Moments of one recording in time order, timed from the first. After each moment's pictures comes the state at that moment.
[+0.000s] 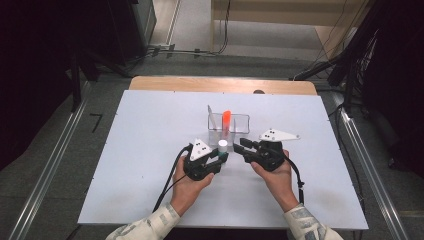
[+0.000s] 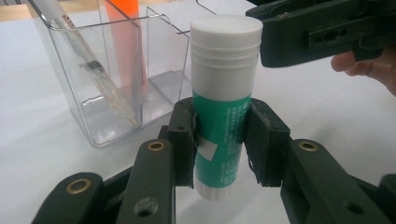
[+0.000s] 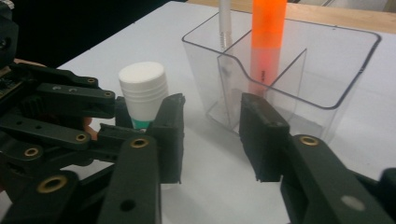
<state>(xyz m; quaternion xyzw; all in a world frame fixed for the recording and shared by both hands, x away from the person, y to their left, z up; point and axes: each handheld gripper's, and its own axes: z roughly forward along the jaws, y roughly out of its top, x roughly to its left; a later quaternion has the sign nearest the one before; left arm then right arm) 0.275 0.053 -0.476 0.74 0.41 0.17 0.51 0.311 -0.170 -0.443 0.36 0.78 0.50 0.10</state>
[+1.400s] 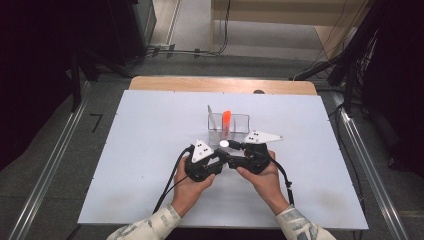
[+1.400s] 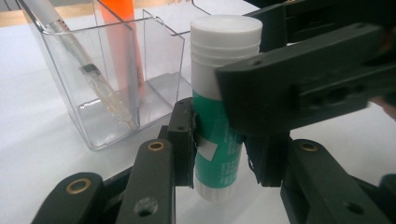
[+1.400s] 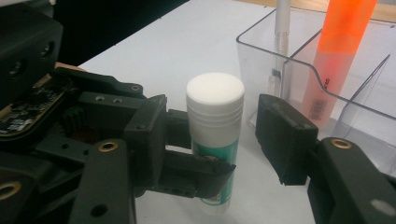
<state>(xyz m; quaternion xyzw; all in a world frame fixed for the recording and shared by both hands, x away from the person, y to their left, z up) 0.272 0.049 -0.476 0.74 0.40 0.17 0.51 0.305 -0.135 -0.444 0.33 0.79 0.50 0.08</state>
